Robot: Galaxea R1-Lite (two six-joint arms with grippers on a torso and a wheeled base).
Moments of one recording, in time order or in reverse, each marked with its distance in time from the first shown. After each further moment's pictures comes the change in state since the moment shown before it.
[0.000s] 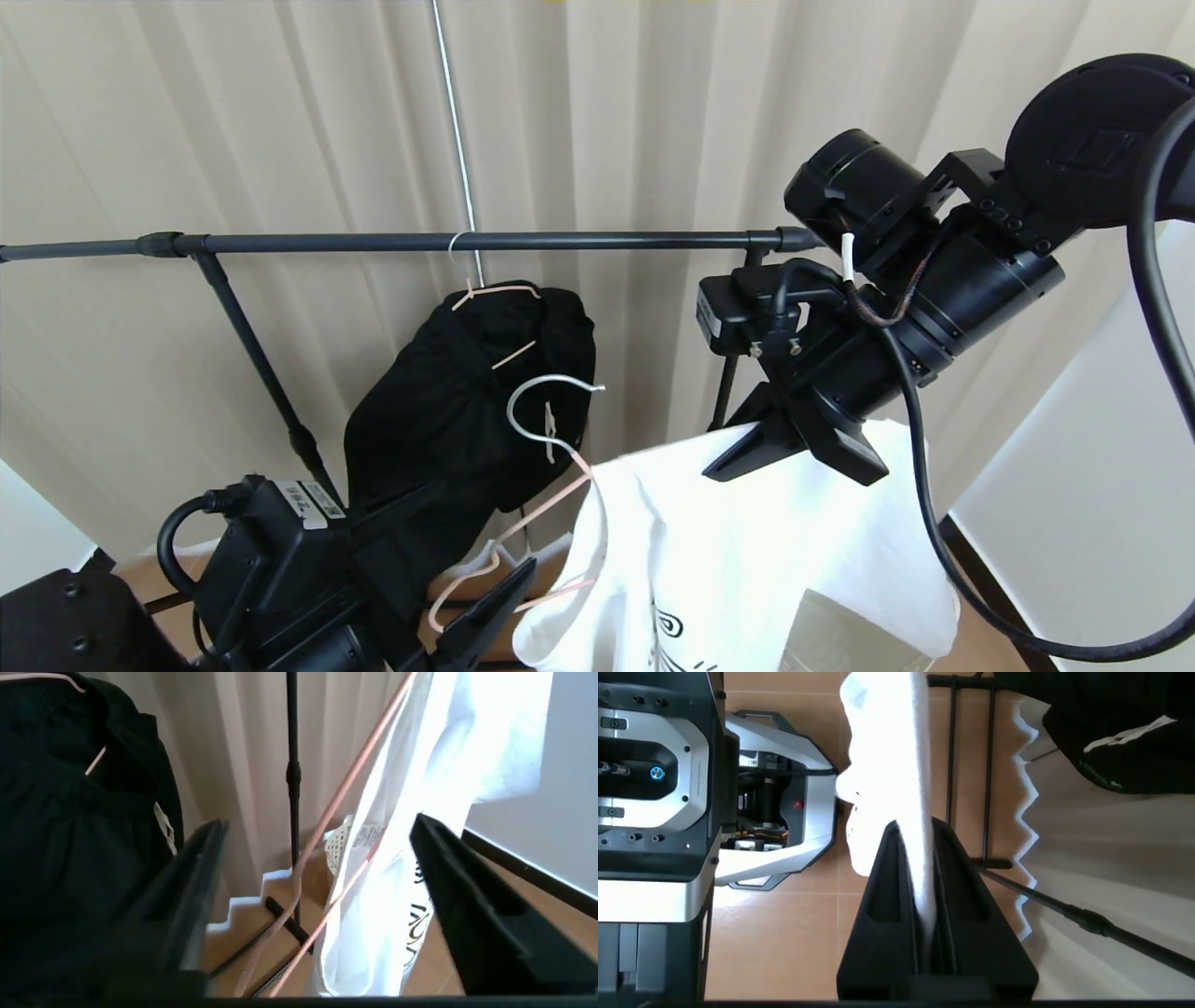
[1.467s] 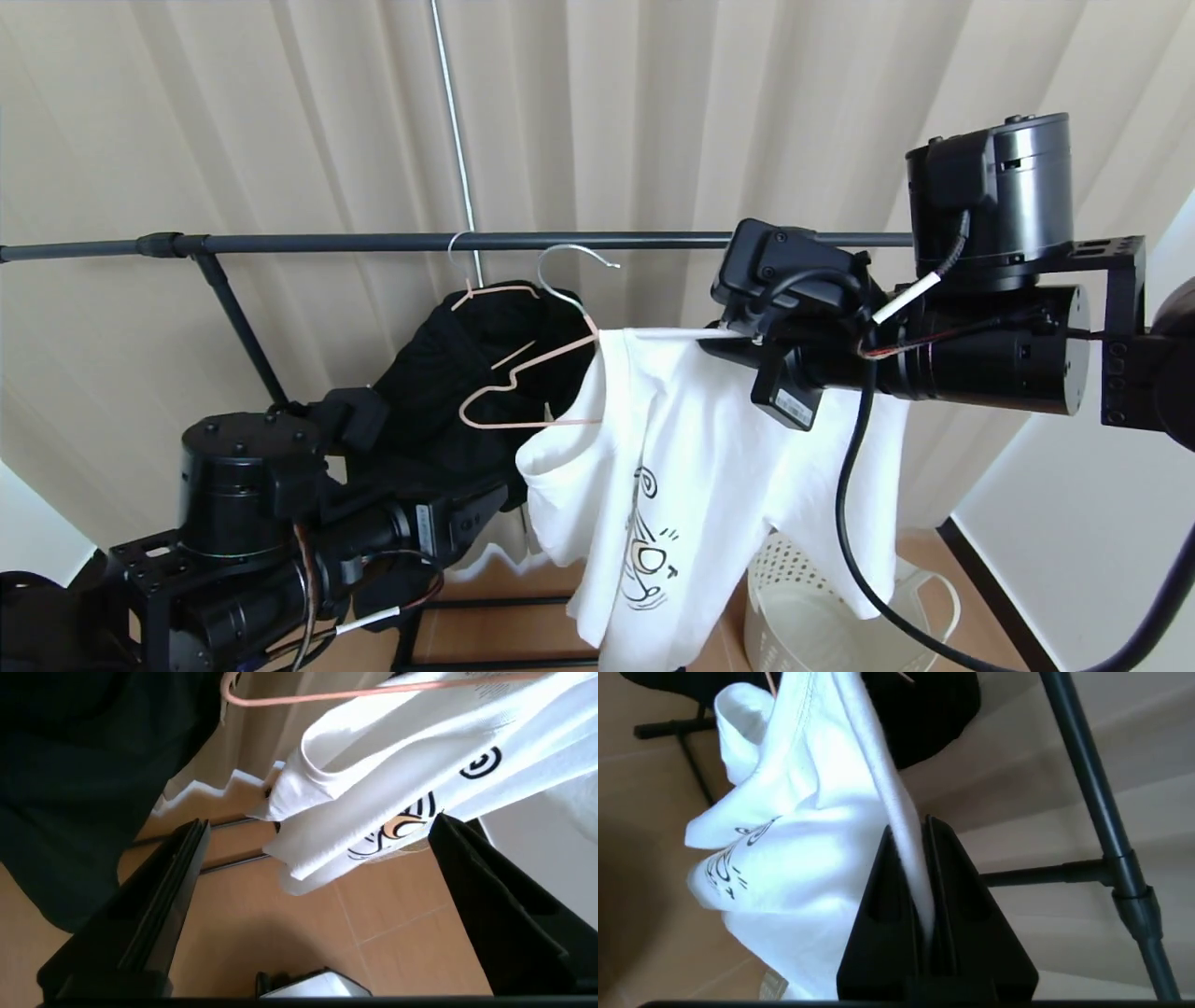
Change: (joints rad) left arm 0.200 -0.008 -0.415 0.814 0.059 -0.386; right arm 0.064 -0.286 0.728 -1.191 -0.497 0.194
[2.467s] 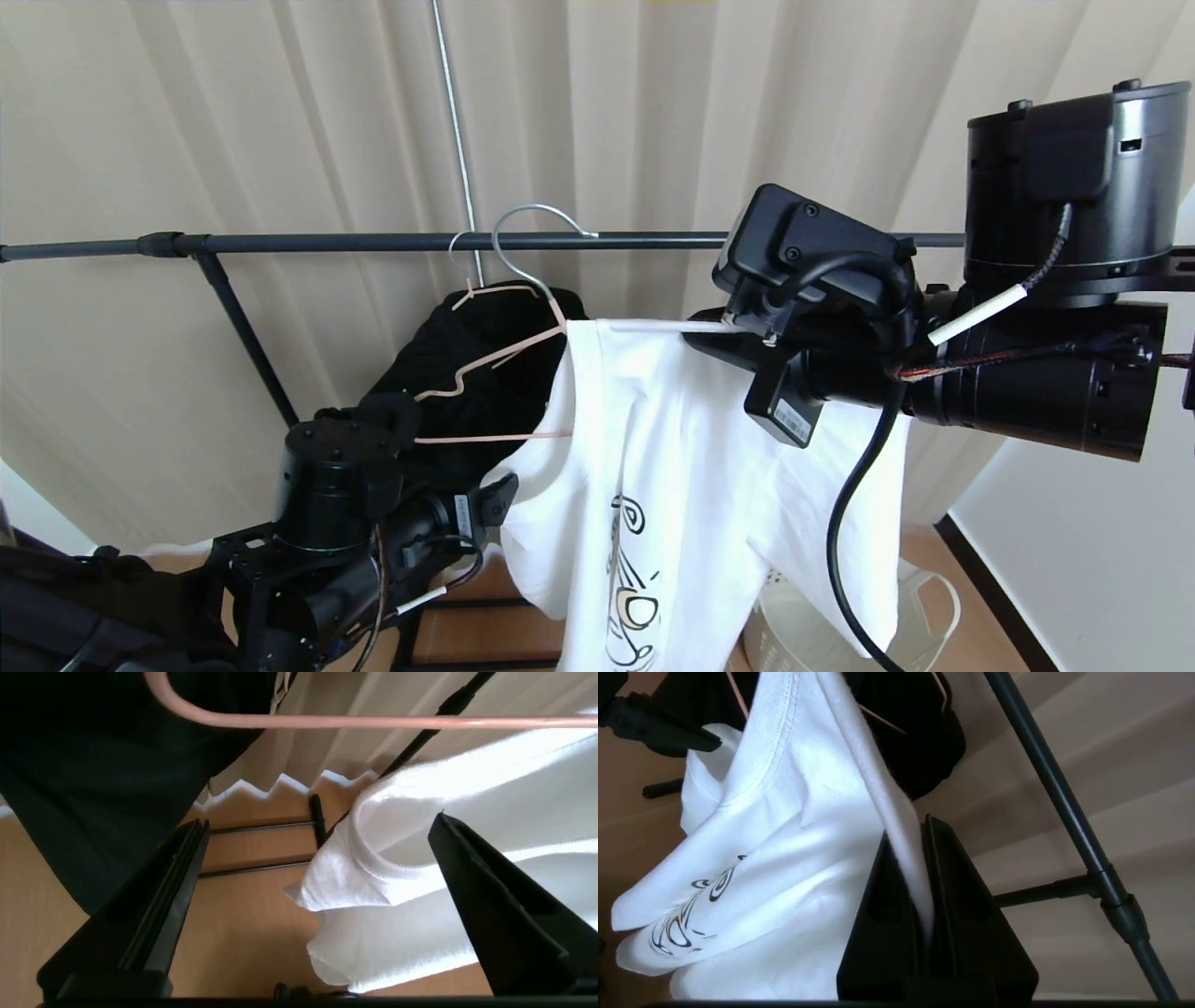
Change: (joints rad) left arm -0.059 0.144 -0.050 -0.069 0.213 -0.036; right arm 0.120 -0.073 0.053 -0.061 -0.070 0.066
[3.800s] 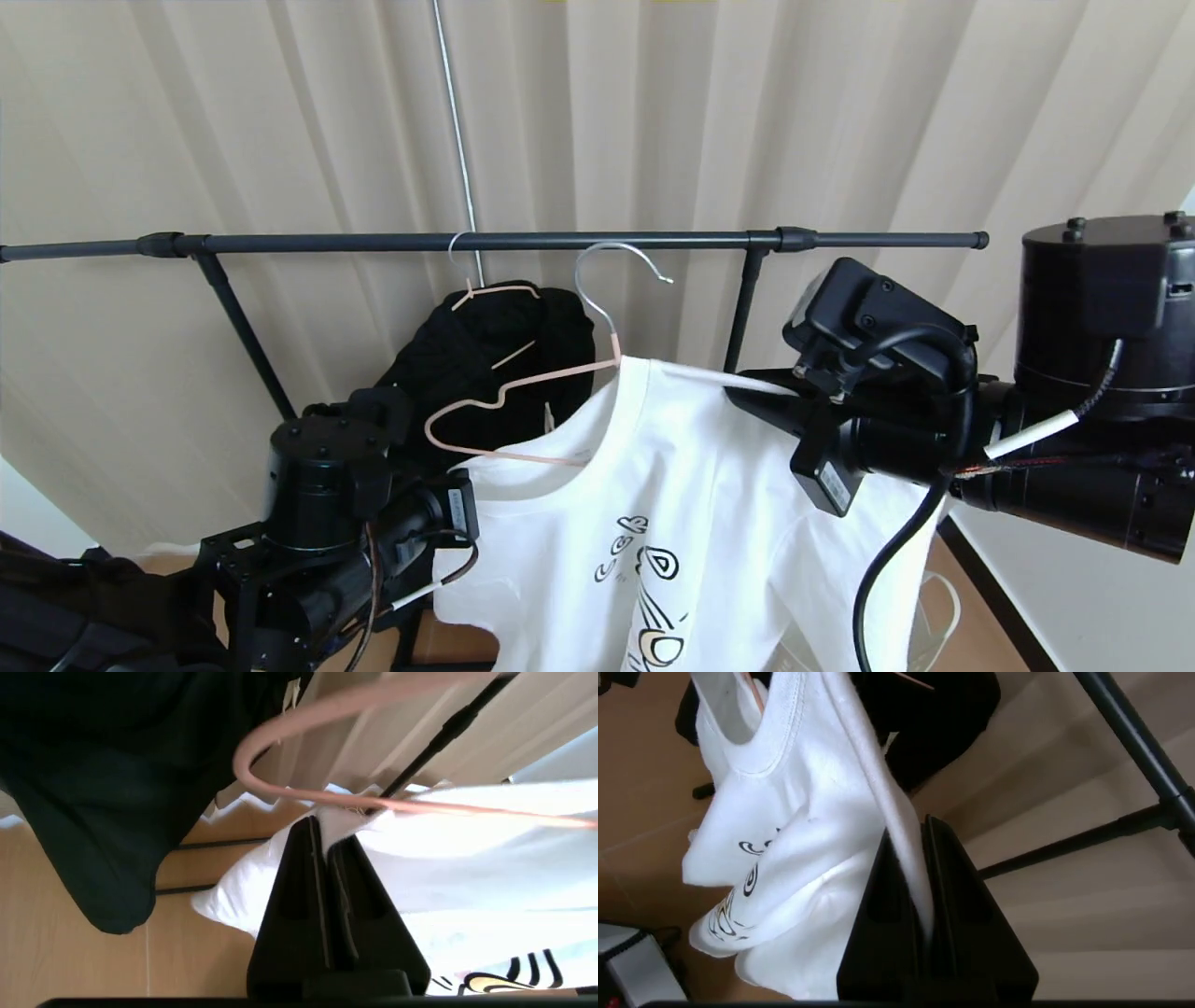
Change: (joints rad) left arm 0.007 -0.017 0.009 -0.024 0.017 0.011; right arm -0.047 -0.084 0.298 -0.209 0.007 0.194
